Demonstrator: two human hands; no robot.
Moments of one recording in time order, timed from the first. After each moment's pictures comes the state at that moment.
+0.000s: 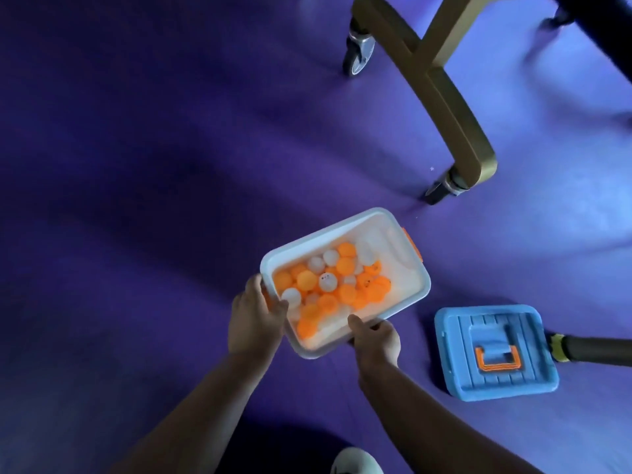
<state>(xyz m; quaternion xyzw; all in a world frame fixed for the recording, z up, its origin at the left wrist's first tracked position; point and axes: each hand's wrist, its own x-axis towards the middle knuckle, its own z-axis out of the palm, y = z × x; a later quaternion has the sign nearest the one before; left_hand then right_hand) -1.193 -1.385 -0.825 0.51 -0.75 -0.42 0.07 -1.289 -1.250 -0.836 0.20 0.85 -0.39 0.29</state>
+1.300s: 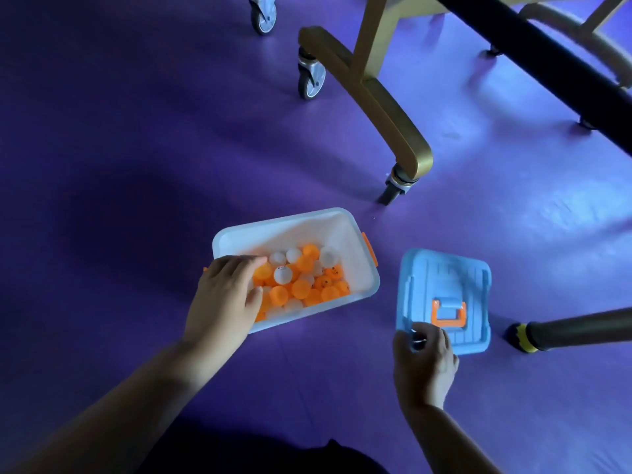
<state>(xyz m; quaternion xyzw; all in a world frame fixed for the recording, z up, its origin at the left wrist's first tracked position) -1.209 -1.345 -0.805 0.27 -0.92 -0.22 0.16 -1.341 -1.102 -0.851 -0.04 0.95 -0.30 -0.09</state>
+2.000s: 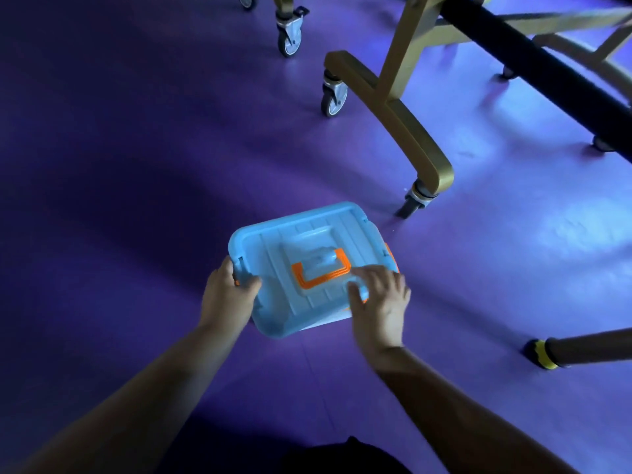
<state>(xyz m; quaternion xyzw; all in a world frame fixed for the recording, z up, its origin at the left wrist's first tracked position) -1.189 -1.386 -0.810 0.51 -0.68 -0.51 0.15 -1.329 -1.221 -0.828 -0.32 0.90 -0.29 -0.10</state>
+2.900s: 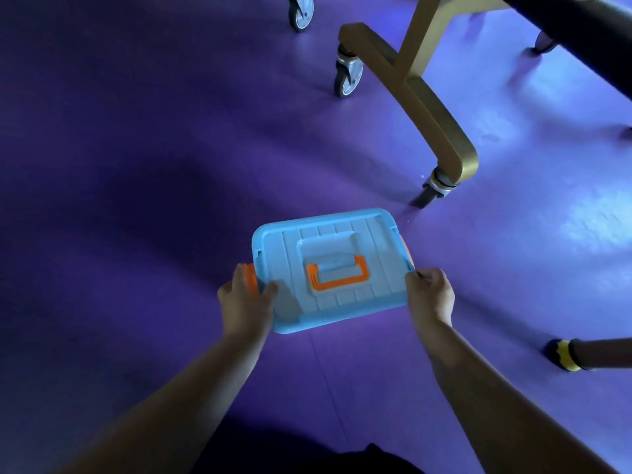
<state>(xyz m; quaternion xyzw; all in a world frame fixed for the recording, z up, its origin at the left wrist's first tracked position) -1.202 -1.361 -0.853 0.60 -0.63 -0.48 0.10 -1.396 -1.194 -0.836 0.00 0.91 -0.40 0.11</state>
